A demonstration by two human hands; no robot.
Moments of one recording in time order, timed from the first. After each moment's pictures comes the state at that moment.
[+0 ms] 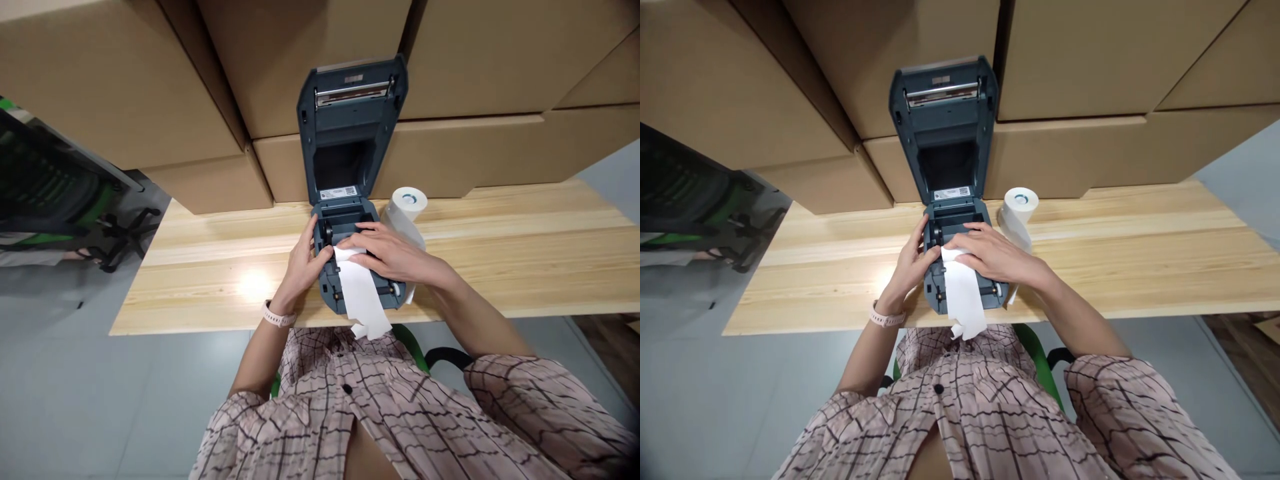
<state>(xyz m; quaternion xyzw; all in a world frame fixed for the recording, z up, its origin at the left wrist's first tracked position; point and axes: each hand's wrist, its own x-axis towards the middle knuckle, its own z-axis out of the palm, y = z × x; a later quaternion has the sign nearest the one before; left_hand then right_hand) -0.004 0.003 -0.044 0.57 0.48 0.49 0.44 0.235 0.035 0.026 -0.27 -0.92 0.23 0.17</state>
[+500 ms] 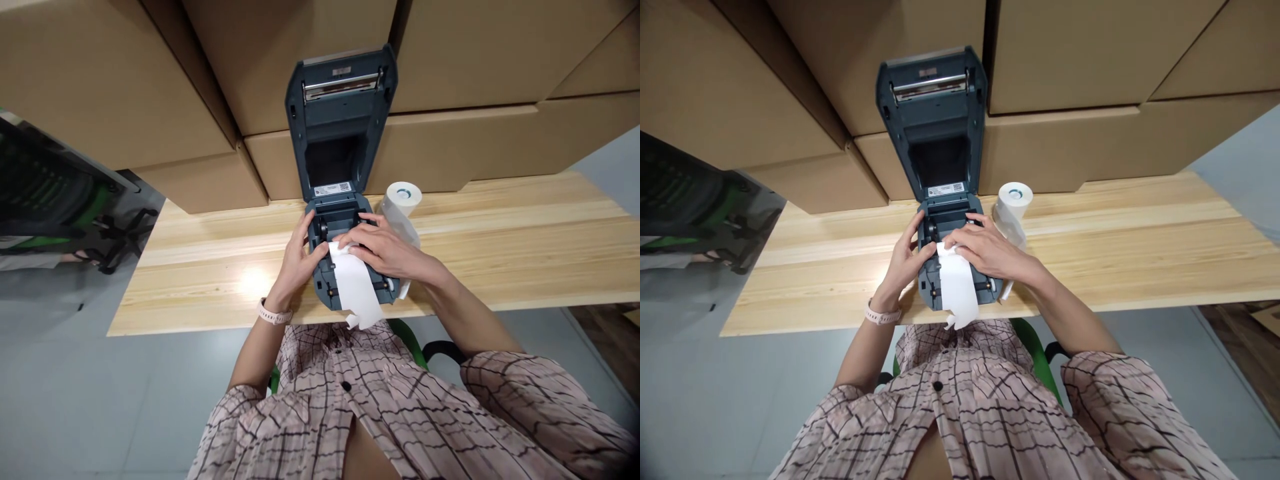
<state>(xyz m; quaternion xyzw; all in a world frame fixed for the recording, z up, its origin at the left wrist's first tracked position) -0.004 0.003 -0.036 0.59 0.45 0.50 0.44 0.238 0.036 0.014 -0.27 -0.91 0.24 0.21</state>
